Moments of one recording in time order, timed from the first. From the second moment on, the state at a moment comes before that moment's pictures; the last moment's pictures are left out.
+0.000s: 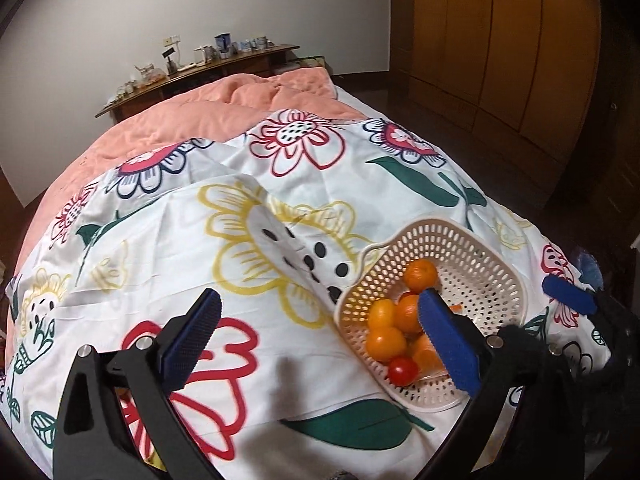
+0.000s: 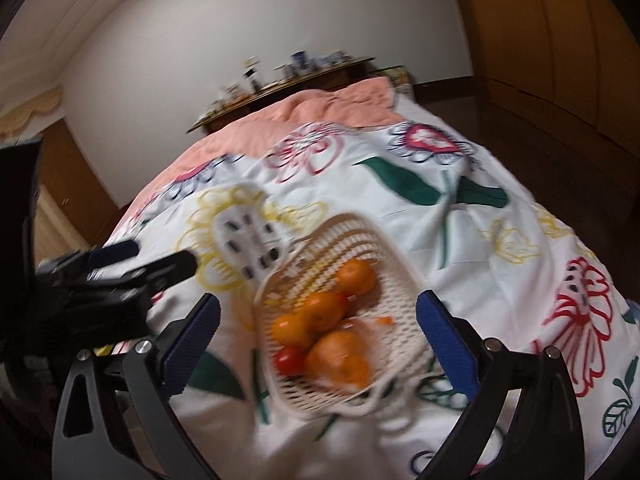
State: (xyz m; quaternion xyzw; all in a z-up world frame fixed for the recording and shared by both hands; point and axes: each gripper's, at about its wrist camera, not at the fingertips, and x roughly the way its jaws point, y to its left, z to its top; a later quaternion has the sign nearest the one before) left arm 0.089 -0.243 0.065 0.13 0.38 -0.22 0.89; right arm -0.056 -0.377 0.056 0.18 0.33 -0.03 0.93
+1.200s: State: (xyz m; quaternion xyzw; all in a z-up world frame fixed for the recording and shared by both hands) left arm 0.073 -0.029 0.074 0.01 0.39 -0.07 0.92; right arm -0.062 -0.229 0.038 0.04 0.44 0.09 0.89
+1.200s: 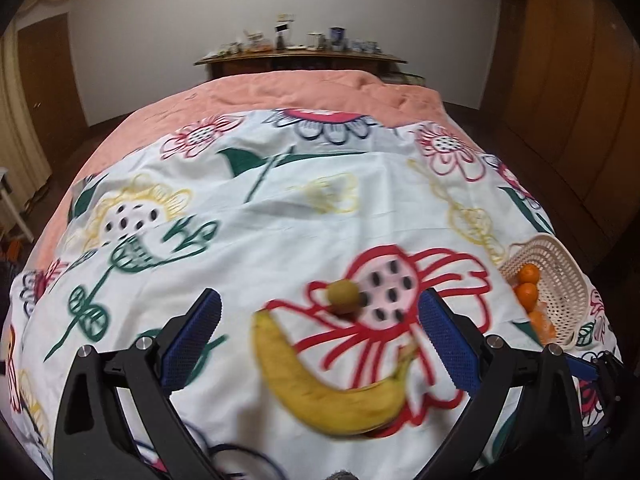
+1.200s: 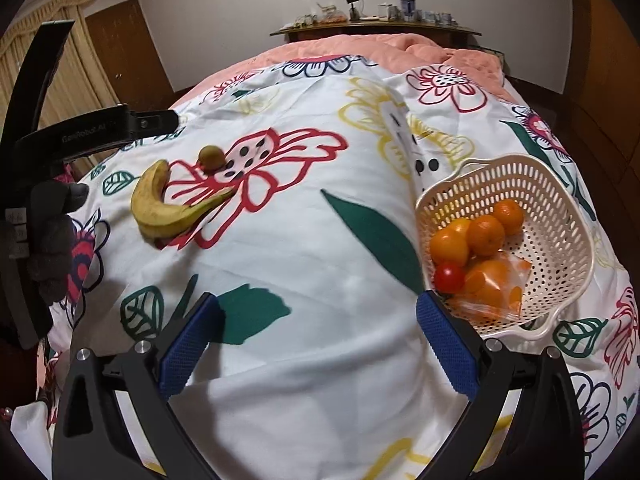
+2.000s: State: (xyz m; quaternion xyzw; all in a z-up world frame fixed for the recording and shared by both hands) left arm 0.064 -0.006 0.025 -0.03 0.45 -0.06 0.89; right arm -0.069 -0.213 0.035 0.01 0.42 0.07 0.90
